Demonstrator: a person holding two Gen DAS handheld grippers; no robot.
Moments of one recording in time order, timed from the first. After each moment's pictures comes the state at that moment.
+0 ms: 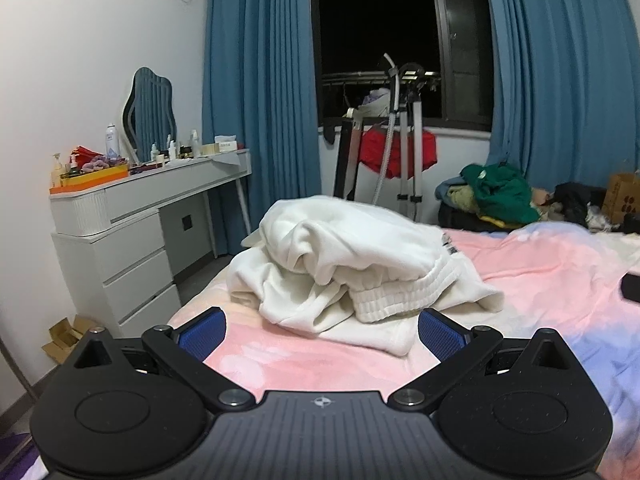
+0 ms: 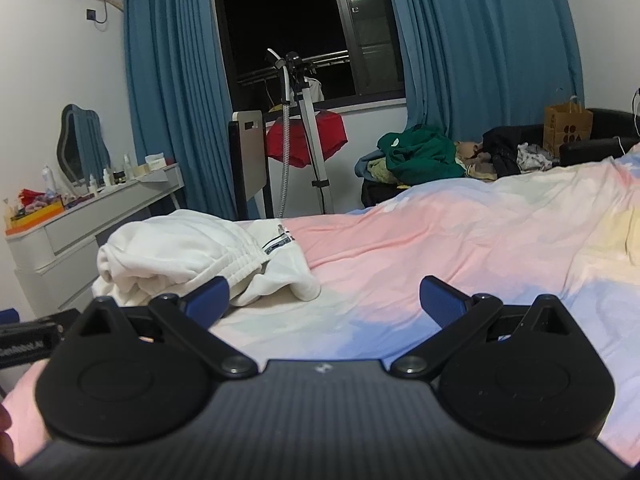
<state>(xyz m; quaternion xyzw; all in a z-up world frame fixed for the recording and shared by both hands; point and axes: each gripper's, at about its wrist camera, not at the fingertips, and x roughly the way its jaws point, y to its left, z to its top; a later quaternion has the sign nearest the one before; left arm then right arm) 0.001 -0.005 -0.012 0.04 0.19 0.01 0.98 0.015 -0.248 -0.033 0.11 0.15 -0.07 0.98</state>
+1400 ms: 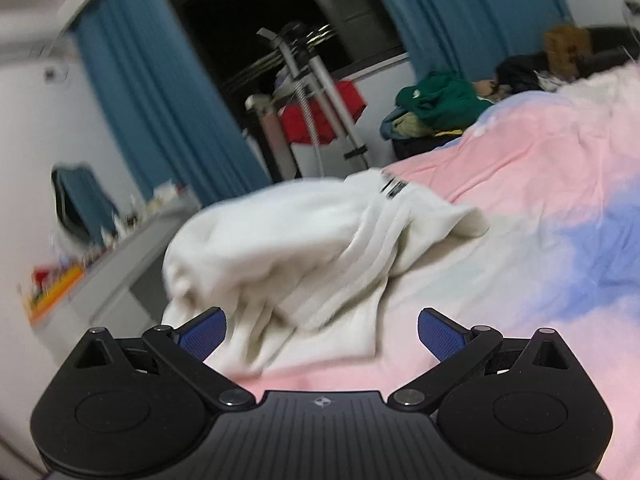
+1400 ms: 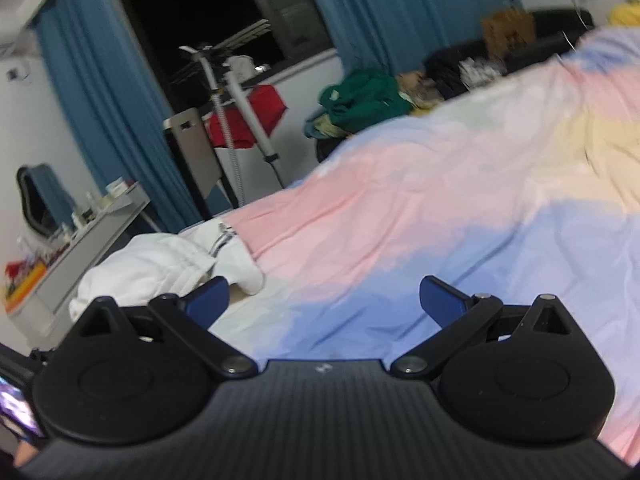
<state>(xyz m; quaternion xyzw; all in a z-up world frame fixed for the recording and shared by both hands) 0.090 -0.112 -0.074 0.29 0.18 -0.06 0.94 0.010 -0.345 -0.042 0.26 0.21 -0.11 0.93</state>
